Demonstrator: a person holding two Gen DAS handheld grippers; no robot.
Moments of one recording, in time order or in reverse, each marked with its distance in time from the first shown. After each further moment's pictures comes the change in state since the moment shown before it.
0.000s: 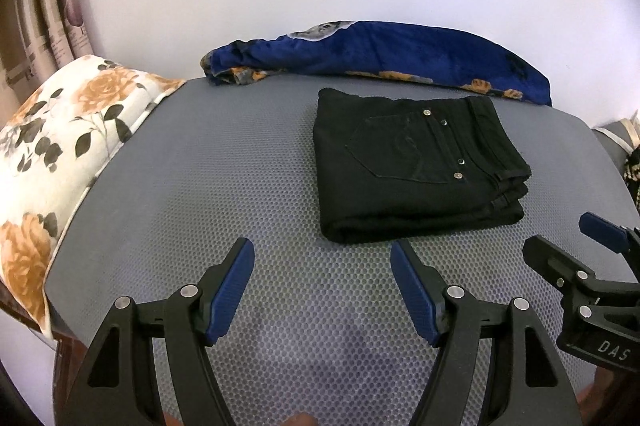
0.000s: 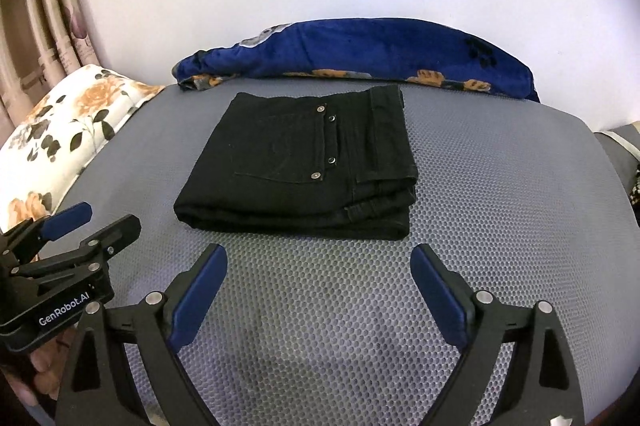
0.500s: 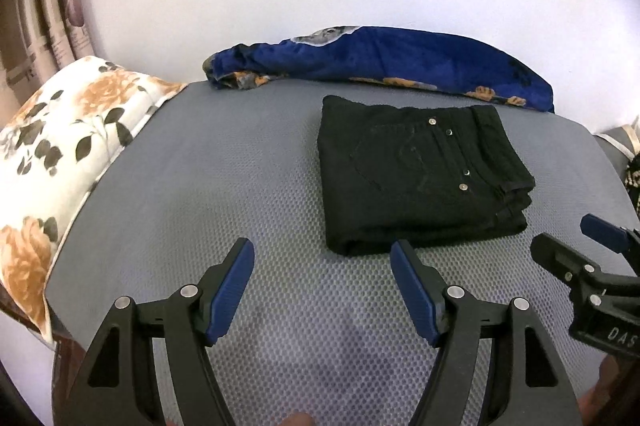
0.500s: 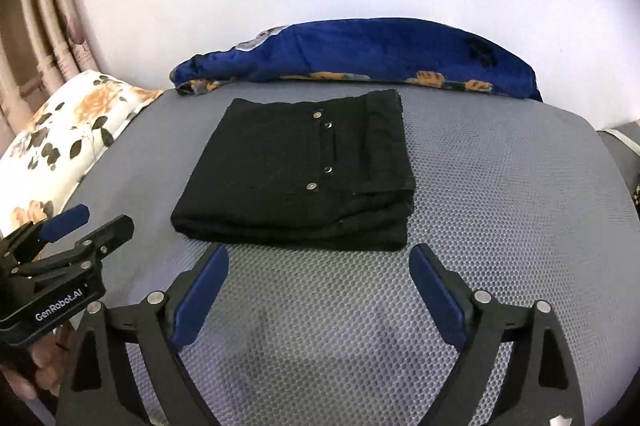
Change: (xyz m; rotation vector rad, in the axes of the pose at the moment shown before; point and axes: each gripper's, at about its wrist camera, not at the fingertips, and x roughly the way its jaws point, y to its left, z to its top) left arm 0.001 0.007 0.007 -0.012 -0.008 0.003; right arm 0.005 -0.005 0.010 0.014 0.005 0.016
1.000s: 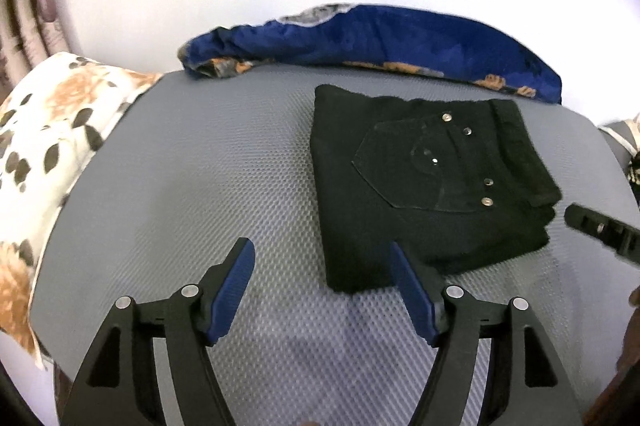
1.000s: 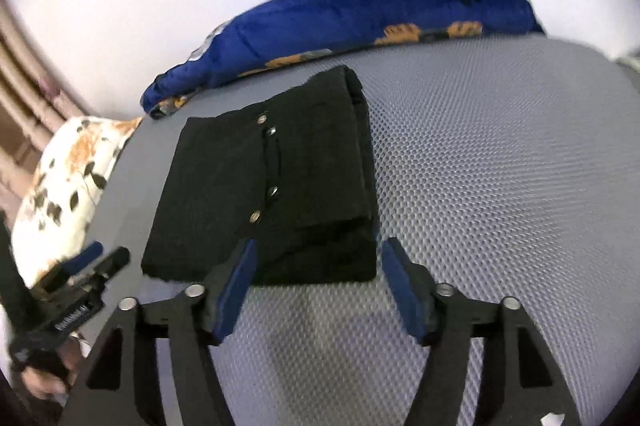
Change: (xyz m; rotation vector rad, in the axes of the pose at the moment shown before) left arm 0.055 0.005 0.029 0.017 0.062 -0.041; right arm 0.044 -0.066 0.026 0.176 0.092 0.075
